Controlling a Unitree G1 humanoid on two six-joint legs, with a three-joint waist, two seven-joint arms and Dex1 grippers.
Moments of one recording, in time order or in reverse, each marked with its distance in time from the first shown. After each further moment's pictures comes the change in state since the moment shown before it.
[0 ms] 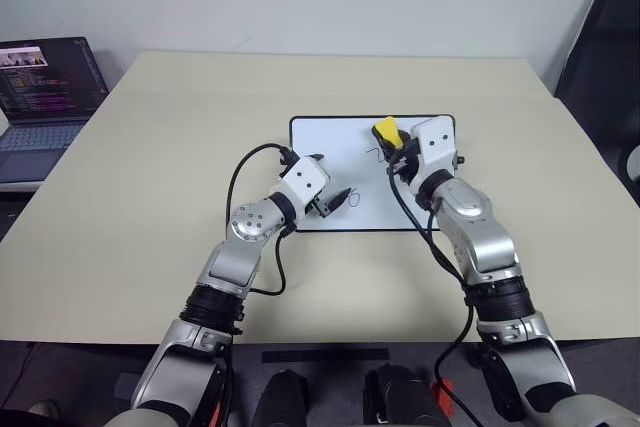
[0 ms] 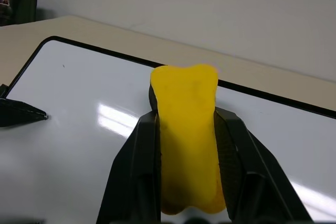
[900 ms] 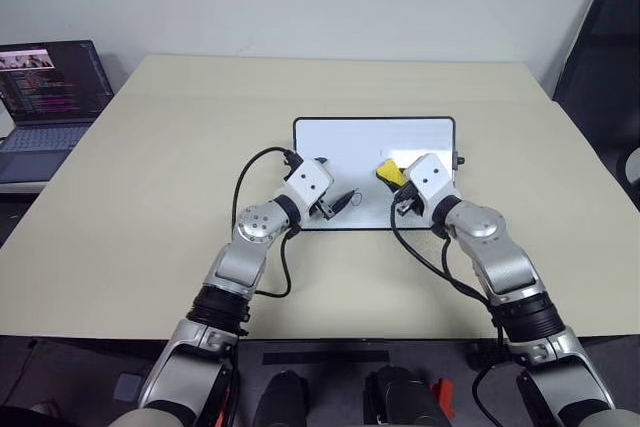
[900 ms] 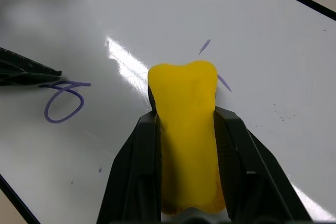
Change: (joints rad) left arm -0.011 -0.035 0.000 0.046 0.000 -0.007 0.006; right arm 0.113 -0.183 0.104 -0.065 -0.119 0.067 0.147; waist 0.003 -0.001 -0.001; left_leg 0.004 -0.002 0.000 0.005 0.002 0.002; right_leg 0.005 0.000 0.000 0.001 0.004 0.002
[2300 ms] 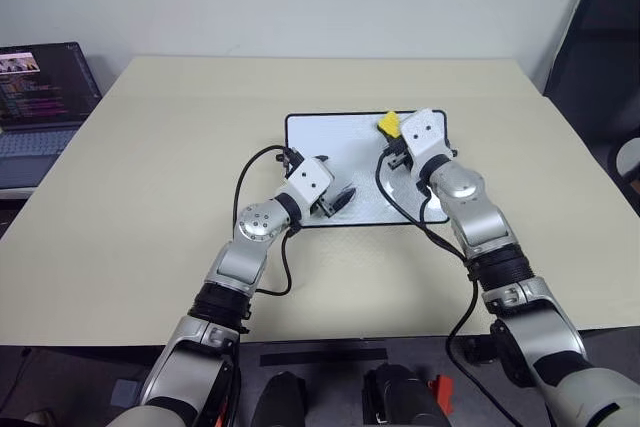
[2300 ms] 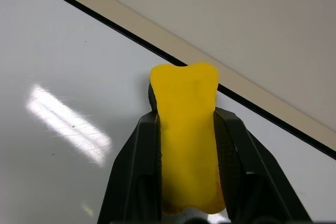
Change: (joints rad) left arm -0.009 0.000 0.001 0.019 0.001 -0.029 0.000; right arm -0.252 0.080 -0.035 0.325 -0.056 -0.197 -0.163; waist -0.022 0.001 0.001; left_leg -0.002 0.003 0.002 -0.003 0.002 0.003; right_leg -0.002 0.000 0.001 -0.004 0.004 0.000
